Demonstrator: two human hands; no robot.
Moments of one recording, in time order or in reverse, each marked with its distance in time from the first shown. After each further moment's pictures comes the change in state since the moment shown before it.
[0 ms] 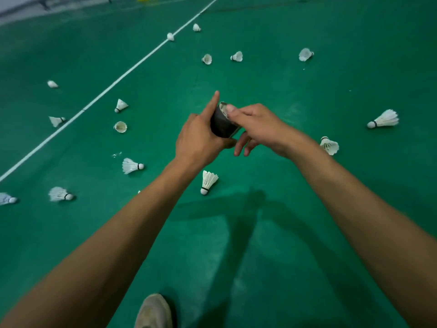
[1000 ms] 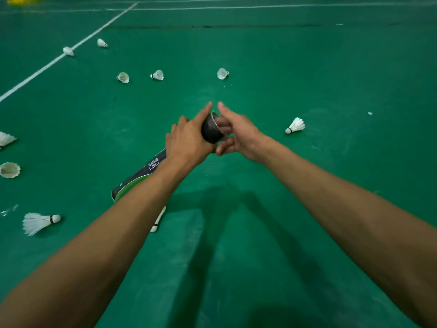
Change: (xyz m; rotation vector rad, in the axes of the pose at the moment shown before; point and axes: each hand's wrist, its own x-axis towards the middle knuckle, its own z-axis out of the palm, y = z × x) left_hand 0.078 0.046 0.066 0.055 -0.172 0.282; right_hand 0.029 0.037 -0.066 0.283 0.422 0.301
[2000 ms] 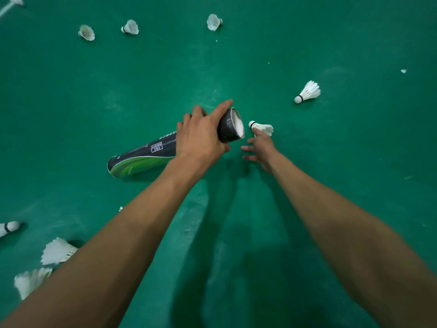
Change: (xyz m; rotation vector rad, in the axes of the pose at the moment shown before) left_hand 0.058 0.010 0.114 0.139 -0.137 0.107; right_hand 0.130 0.186 -0.104 0.179 0.400 0.288
